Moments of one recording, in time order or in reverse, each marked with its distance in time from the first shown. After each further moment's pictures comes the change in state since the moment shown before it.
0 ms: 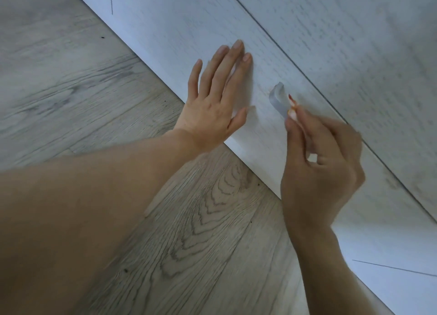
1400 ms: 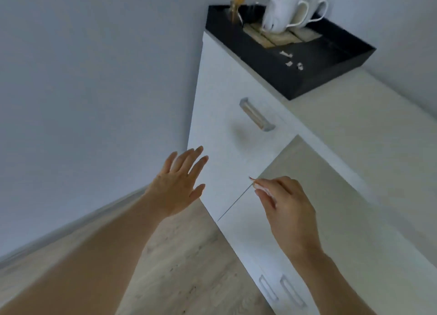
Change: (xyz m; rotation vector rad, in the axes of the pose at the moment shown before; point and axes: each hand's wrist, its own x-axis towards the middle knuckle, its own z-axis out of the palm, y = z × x) left_hand 0.401 -0.042 -0.640 0.483 -0.613 -0.218; right_hand 0.586 -0.326 -0.204 0.293 -0.581 -0.127
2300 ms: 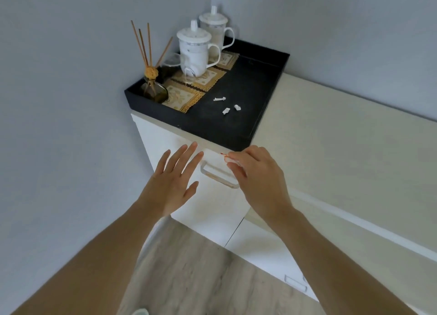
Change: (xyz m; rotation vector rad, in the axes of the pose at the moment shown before) left_hand 0.190 -0.048 -0.086 0.020 0.247 0.512; right_hand 0.168 -0.022 -0.026 -0.084 0.105 0.292
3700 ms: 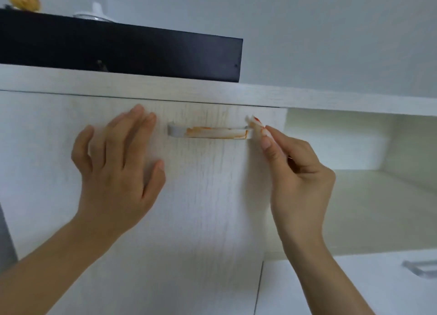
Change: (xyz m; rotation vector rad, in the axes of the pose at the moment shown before) left_hand 0.073 -0.045 0.185 -0.092 1.230 0.271; right_hand -0.055 0.056 0.188 0.546 1.184 0.064
